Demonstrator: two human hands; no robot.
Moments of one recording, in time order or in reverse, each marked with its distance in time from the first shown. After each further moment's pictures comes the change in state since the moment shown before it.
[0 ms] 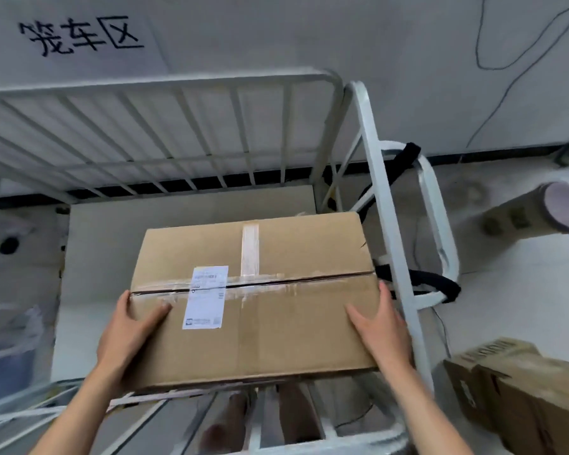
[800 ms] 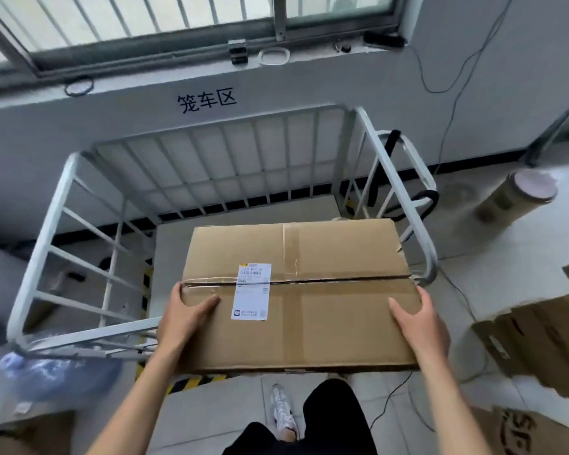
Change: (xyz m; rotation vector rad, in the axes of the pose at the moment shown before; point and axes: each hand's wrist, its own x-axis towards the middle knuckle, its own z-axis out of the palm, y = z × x) left_hand -0.224 -0.208 -0.164 -0.103 0.050 0.203; right_hand -0.371 0.089 0.030 0.241 0.204 0.041
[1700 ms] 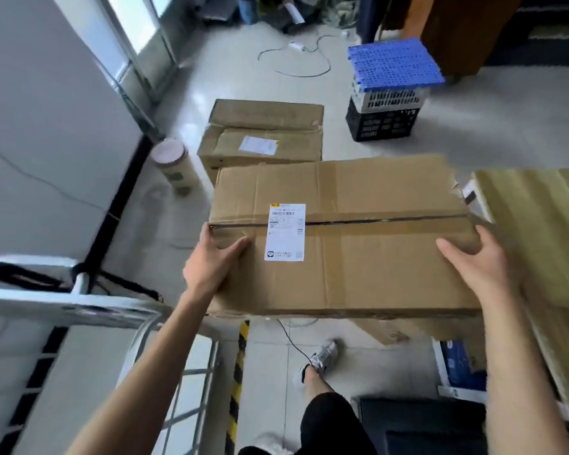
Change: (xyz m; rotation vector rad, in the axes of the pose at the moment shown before) left_hand -0.385 0.308 0.416 0.576 -0.734 1.190; right_hand -0.242 0.378 -0.297 0.560 0.910 0.893
